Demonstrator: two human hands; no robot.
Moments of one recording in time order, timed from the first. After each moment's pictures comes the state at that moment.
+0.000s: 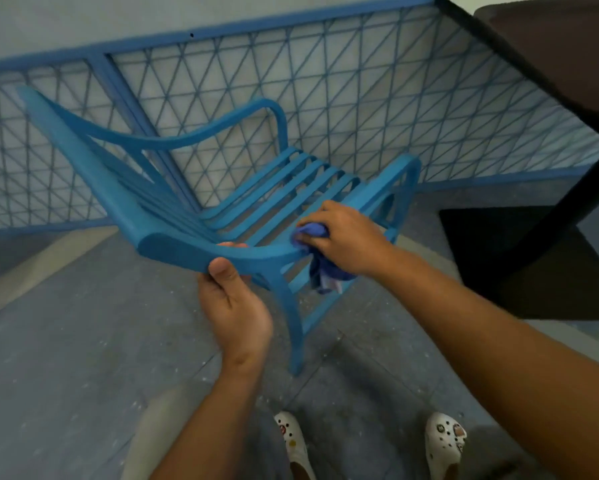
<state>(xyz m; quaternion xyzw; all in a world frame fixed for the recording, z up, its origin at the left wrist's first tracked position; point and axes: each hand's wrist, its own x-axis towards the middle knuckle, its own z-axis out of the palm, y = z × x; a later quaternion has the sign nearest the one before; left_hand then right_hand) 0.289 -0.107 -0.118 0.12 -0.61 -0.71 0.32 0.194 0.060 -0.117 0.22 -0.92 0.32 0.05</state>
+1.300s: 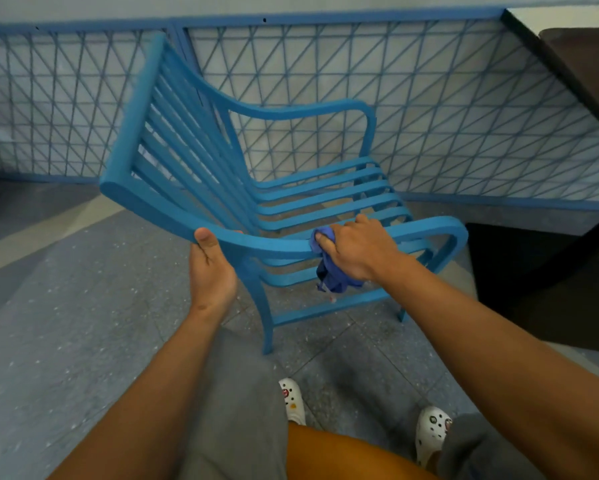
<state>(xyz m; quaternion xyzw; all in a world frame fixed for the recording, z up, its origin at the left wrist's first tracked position) 0.324 -0.222 -0.124 0.21 -0.72 -0.62 0.23 0.233 0.013 -0.136 0.22 -0.97 0.03 -0.02</state>
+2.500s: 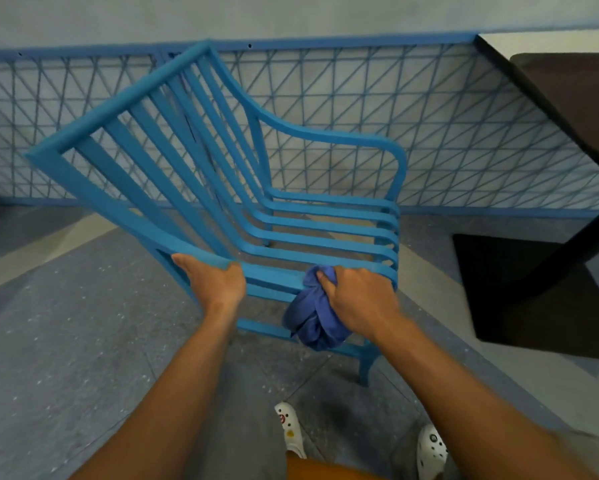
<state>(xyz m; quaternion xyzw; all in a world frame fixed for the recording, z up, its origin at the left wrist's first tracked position) 0.272 -0.222 -0.147 0.36 -0.76 -0.52 0.16 0.285 0.010 -0.147 0.13 -0.98 0.11 0.06</state>
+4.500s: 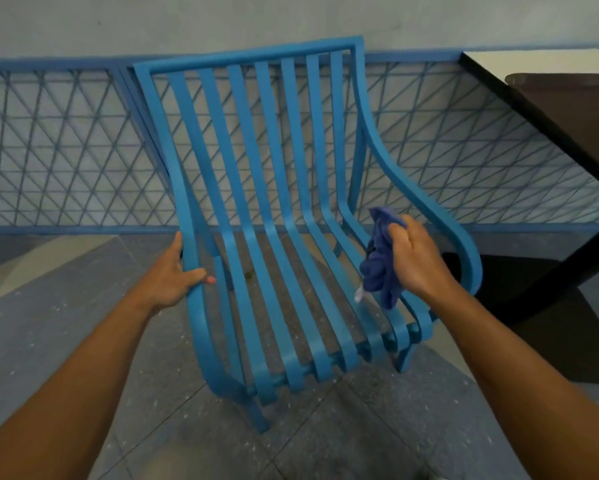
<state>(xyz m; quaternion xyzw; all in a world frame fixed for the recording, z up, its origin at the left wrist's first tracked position) 0.140 -0.309 -0.140 0.03 -0.88 -0.47 -0.06 0.152 0.093 -0.104 -0.02 -0.87 0.48 0.09</state>
